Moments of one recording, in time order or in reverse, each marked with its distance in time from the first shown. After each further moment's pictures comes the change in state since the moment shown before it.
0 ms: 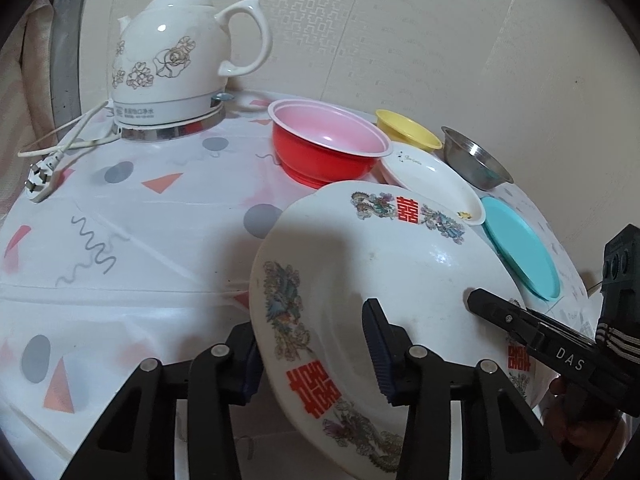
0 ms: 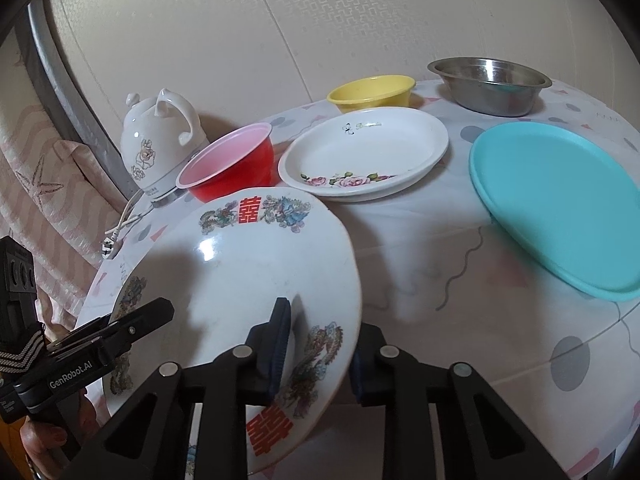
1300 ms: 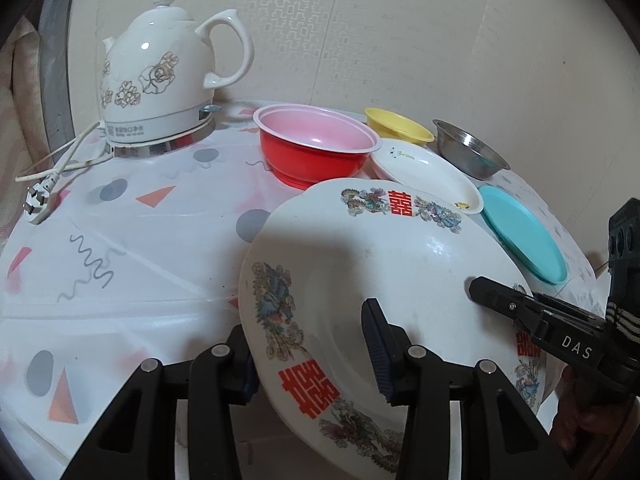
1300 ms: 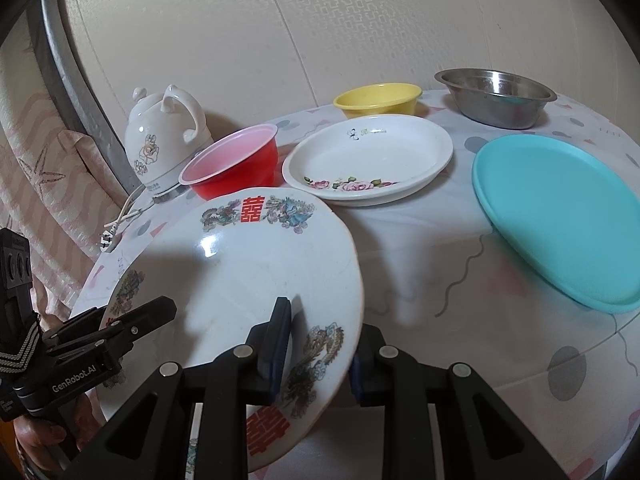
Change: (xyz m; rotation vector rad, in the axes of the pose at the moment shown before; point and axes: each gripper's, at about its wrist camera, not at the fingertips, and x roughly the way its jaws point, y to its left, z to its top) left arm 0.002 -0.005 -0.002 0.082 -0.023 0.013; right arm 0.000 0.003 -0.001 -0.050 -0.022 -0.012
